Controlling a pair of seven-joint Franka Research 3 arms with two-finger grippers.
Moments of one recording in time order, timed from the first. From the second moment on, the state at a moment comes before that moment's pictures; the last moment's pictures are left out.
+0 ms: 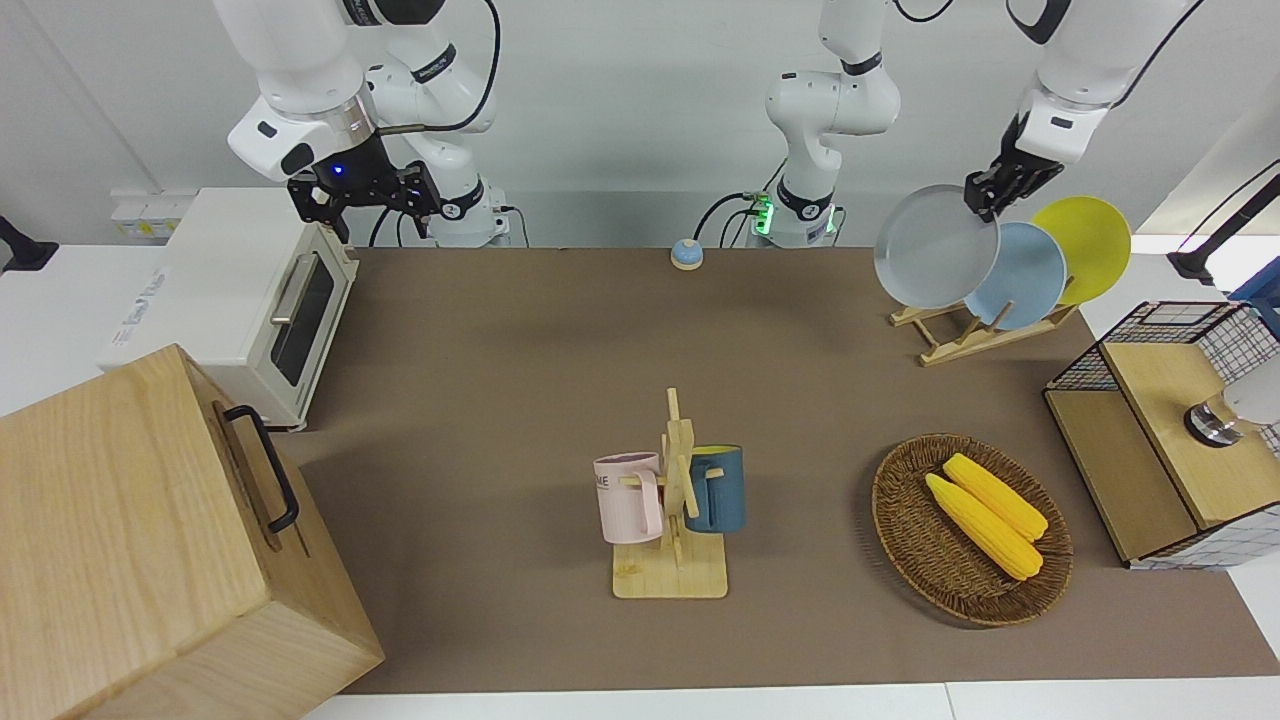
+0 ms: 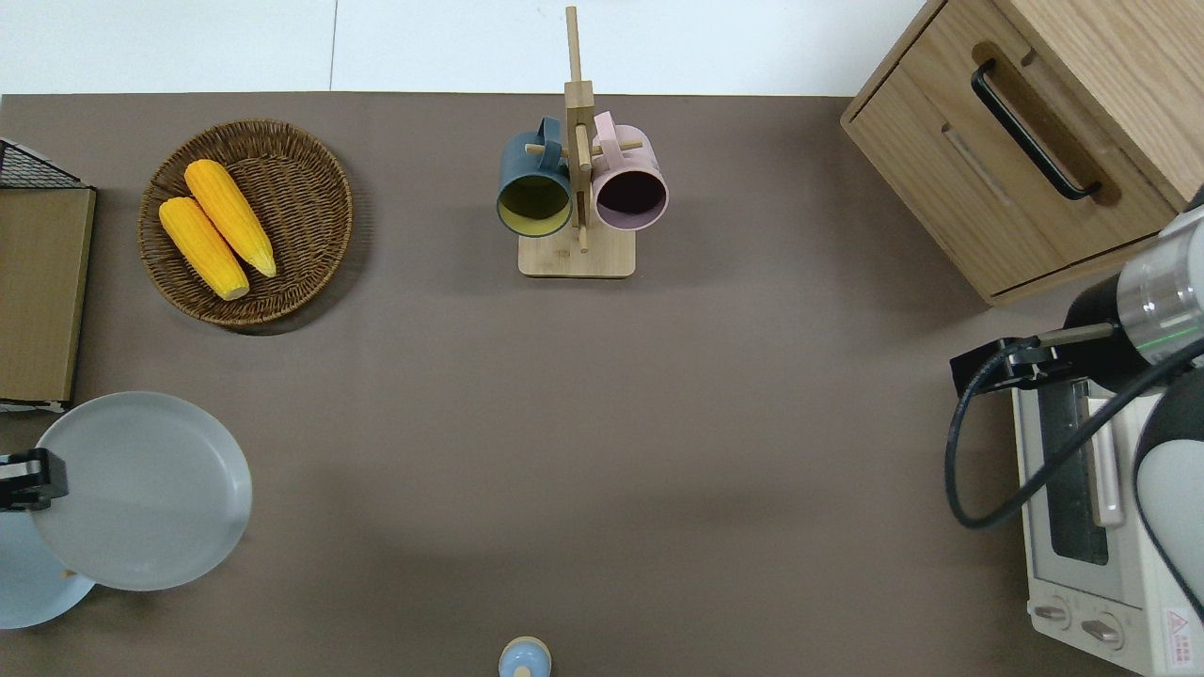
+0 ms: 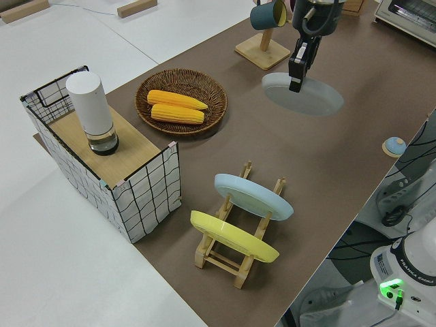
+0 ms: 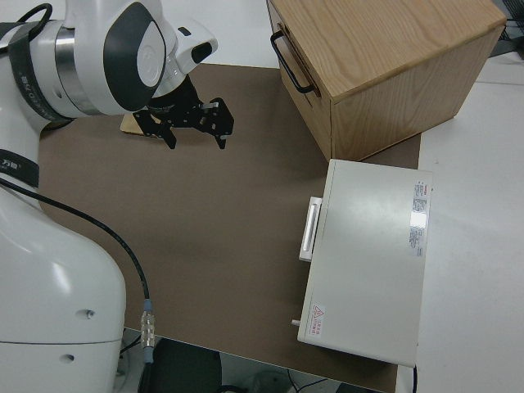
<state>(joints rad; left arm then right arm) -0.17 -0.28 0.23 -1.89 0.12 1.53 -0.19 -0.26 0.02 0.38 -1.48 -0.03 1.38 0.04</state>
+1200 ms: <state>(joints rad) -0.18 -0.25 0.16 -2.18 0.04 1.79 -0.31 -0.26 0.02 0.38 -1.48 -0.03 1.38 0.04</state>
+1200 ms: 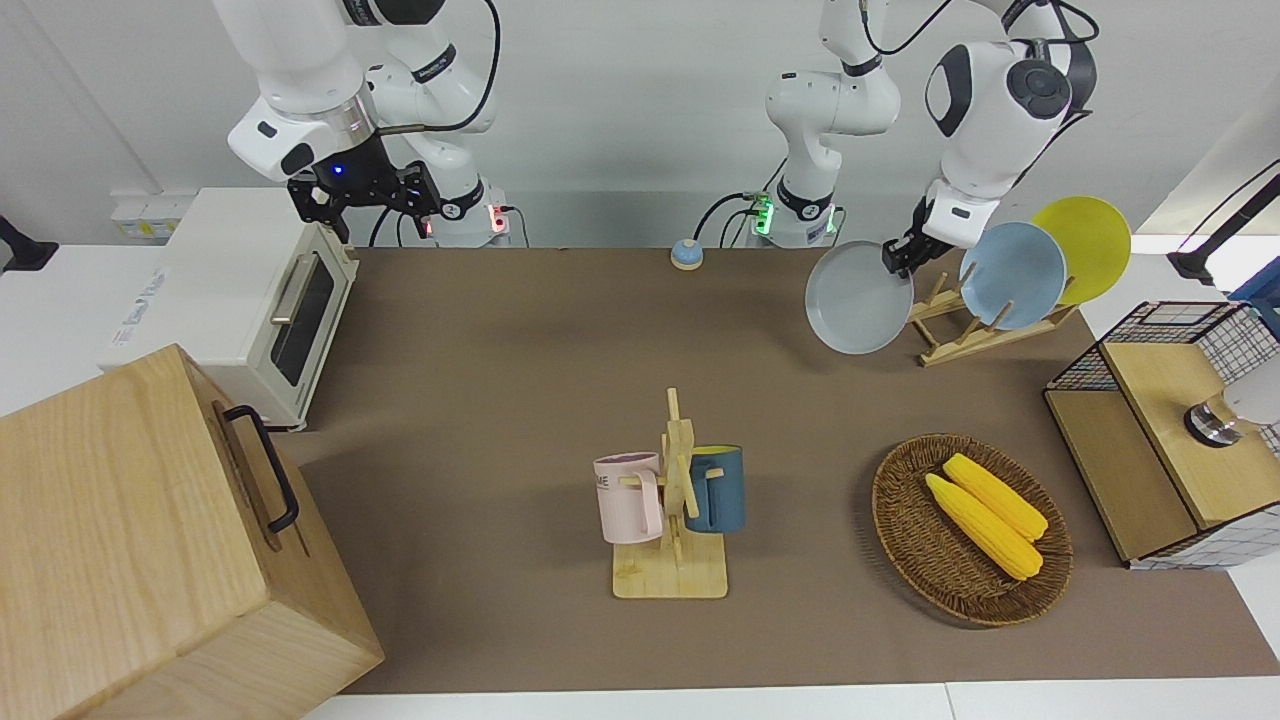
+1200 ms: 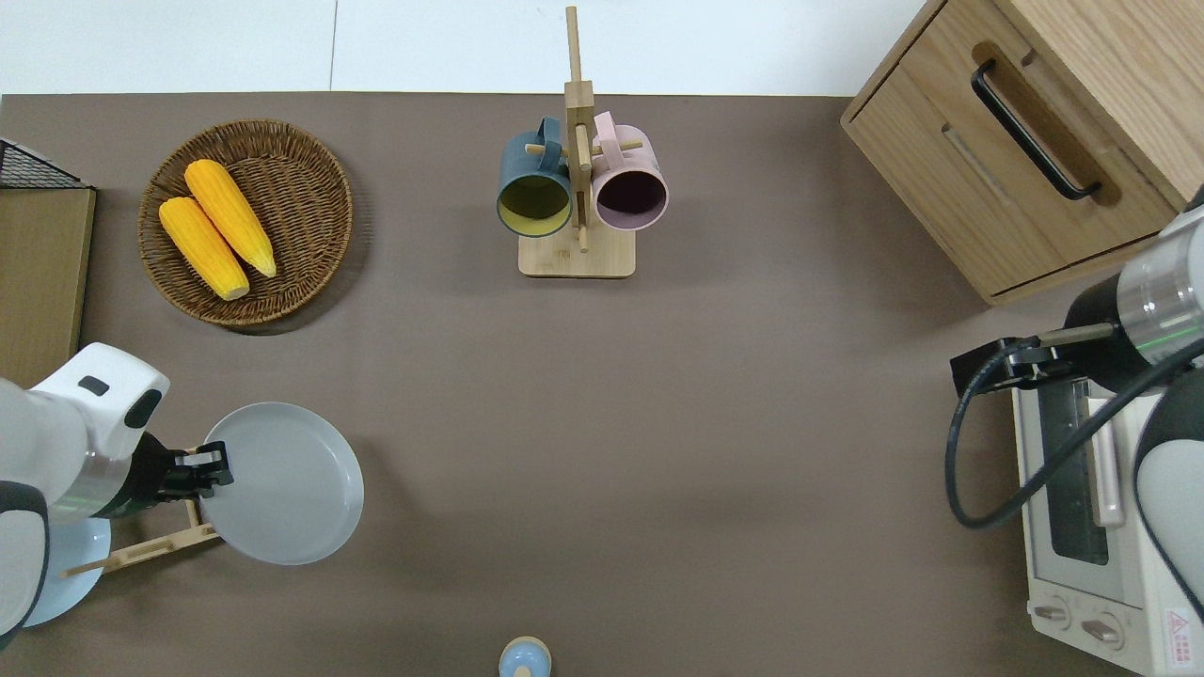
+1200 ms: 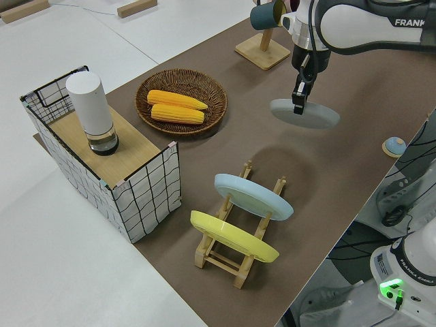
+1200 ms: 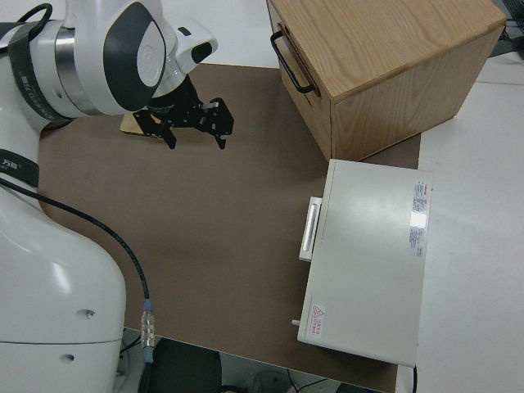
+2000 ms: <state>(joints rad) -0.19 -0.22 0.14 -2.31 0.04 1.97 -0.36 -0.26 0.02 0.38 -1.48 -0.03 1.38 0.04</state>
